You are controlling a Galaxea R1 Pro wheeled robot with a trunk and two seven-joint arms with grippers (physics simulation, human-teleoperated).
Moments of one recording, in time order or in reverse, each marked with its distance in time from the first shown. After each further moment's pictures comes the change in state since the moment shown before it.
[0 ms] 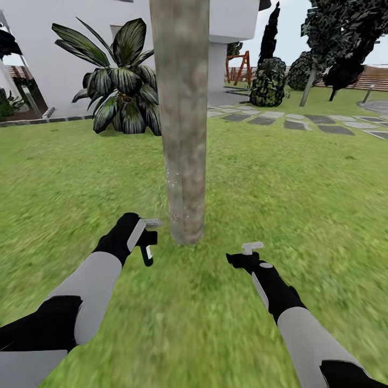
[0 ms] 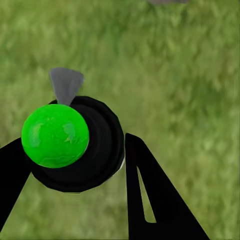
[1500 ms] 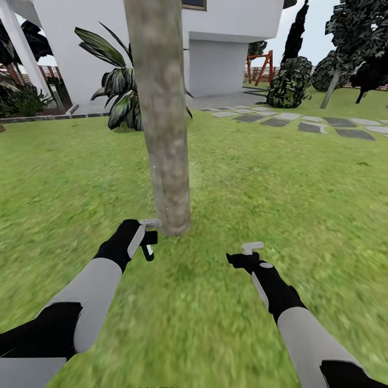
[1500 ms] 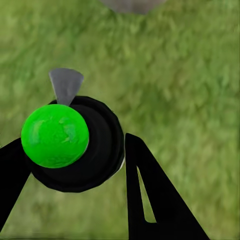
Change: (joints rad) left arm 0.038 -0.002 0.003 0.002 -0.001 -0.174 0.006; right arm 0.000 0.000 -0.002 0.000 0.000 0.002 0.000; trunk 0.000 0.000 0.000
